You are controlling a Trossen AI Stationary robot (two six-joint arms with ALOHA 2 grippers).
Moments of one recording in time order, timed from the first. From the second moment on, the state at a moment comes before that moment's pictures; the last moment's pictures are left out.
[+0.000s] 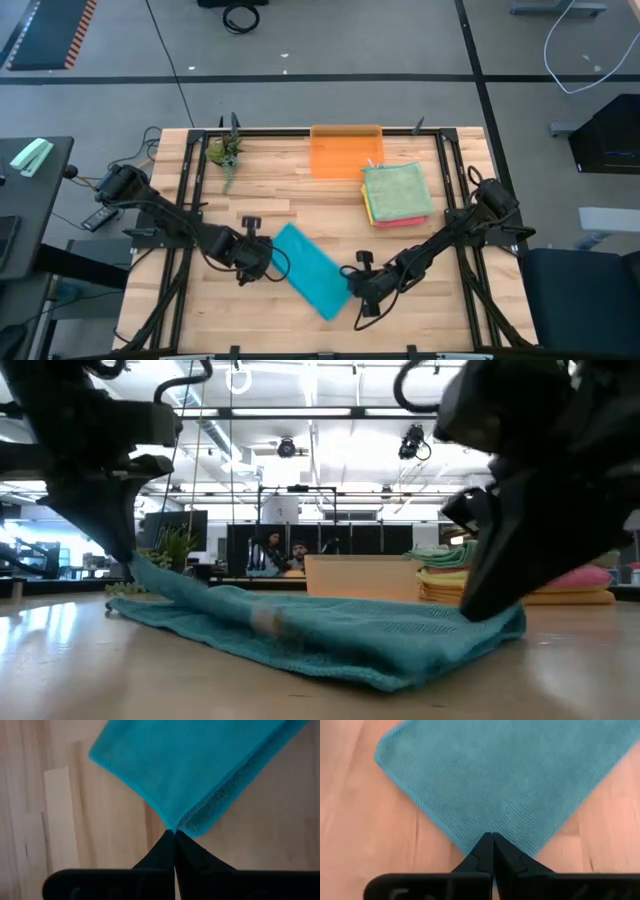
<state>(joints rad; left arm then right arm) -0.48 1.49 0.82 -0.68 -0.41 -0.30 0.56 1.86 0.93 -0.03 0.29 0.43</state>
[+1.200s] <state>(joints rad) -0.46 1.49 0.64 -0.31 -0.36 -0.53 0.57 1.84 0.79 0.14 0.36 0.55</state>
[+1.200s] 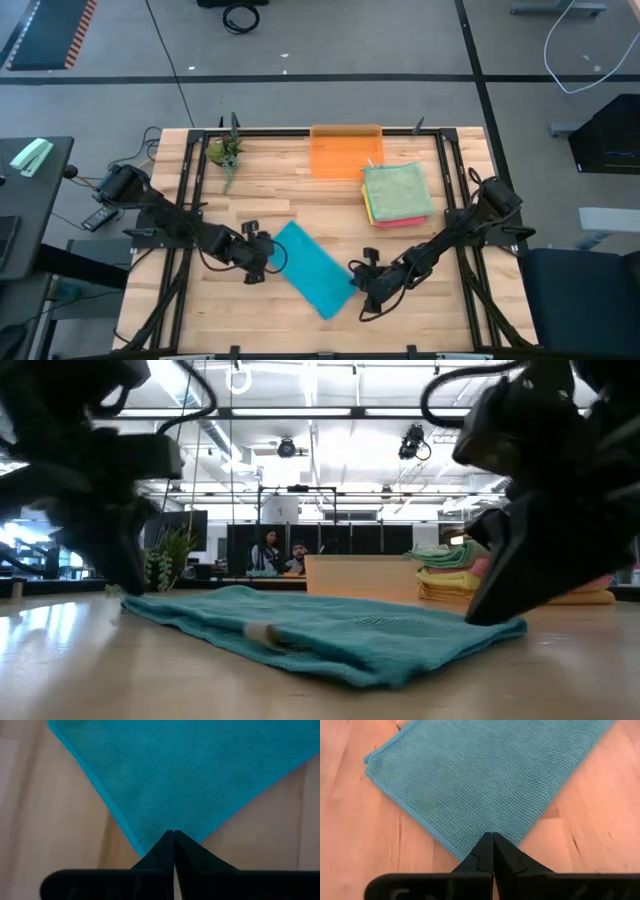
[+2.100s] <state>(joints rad) -0.62 1.74 0.63 0.26 -0.37 -0.85 0.67 1.85 0.87 0.28 0.46 0.60</state>
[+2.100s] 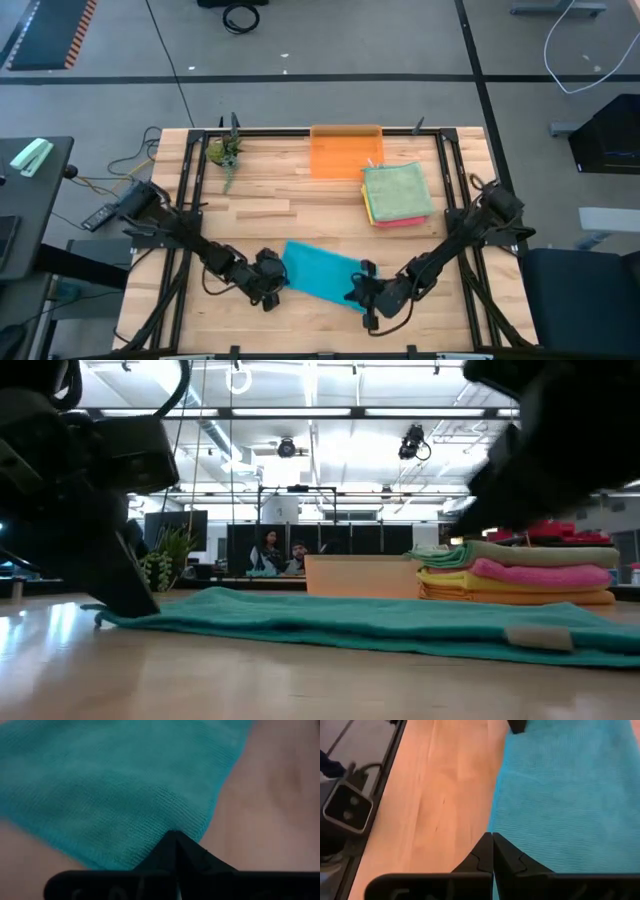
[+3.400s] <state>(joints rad) -0.34 1.86 0.83 0.20 -0.01 -0.27 0.79 1.74 0.78 -0.25 0.50 1.03</state>
